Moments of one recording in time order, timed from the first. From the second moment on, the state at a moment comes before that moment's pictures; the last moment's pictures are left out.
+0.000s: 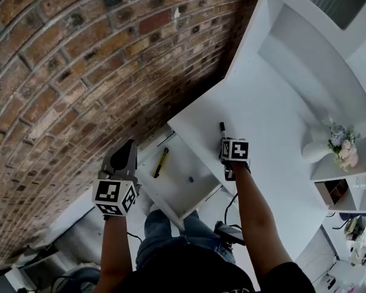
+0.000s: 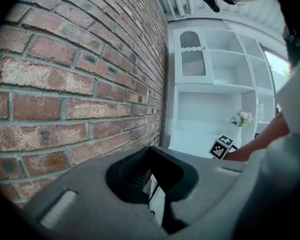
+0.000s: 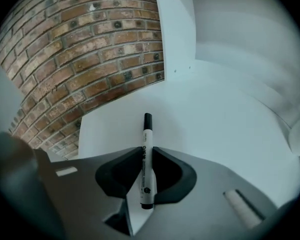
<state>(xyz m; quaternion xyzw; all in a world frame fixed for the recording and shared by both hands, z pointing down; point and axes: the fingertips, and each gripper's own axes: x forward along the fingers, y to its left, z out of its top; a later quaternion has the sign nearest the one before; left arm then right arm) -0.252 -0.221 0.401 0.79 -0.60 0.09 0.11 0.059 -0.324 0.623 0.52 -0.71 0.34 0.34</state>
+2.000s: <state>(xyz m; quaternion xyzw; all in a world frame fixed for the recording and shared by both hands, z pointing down) -0.264 -0.173 0.465 0.83 -0.52 0.13 0.15 -0.113 -0.153 0.741 0.43 -0.68 0.50 0.31</state>
